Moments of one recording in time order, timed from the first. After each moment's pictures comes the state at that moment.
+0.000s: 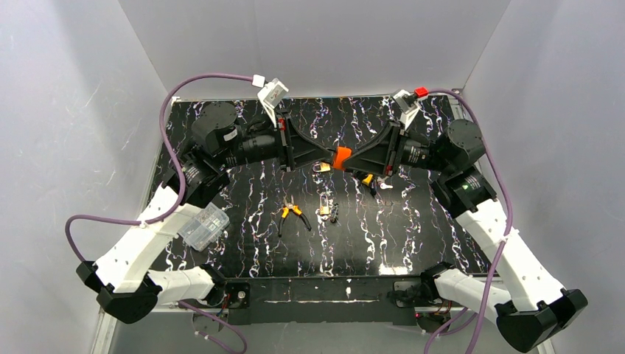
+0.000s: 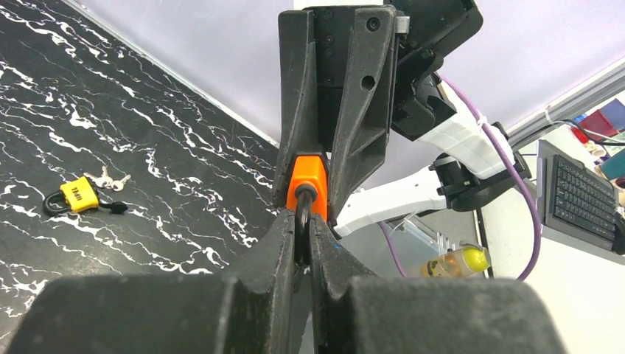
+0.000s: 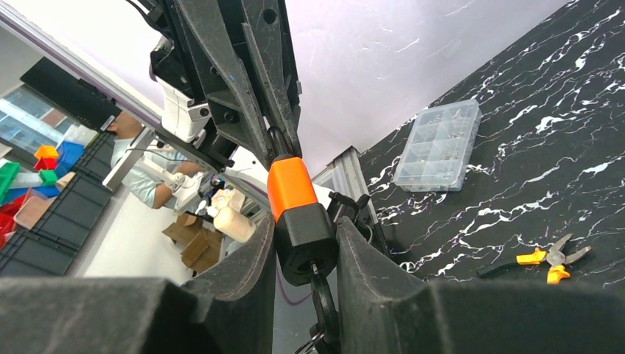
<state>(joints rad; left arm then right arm) -0.75 1.18 1.49 -0.39 0.58 -0.55 0.50 0.99 1.13 0.06 -0.93 0.87</state>
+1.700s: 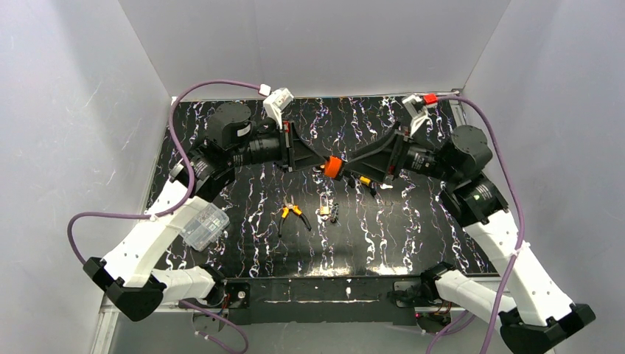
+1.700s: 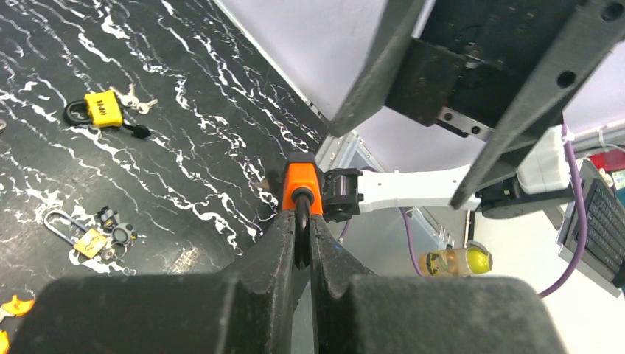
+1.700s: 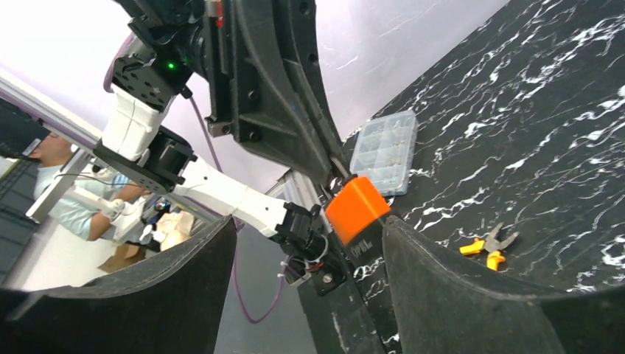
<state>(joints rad) -0.68 1.20 1.46 -0.53 0.56 -0.58 0.51 0.93 1.16 -0.14 -0.76 0.70</state>
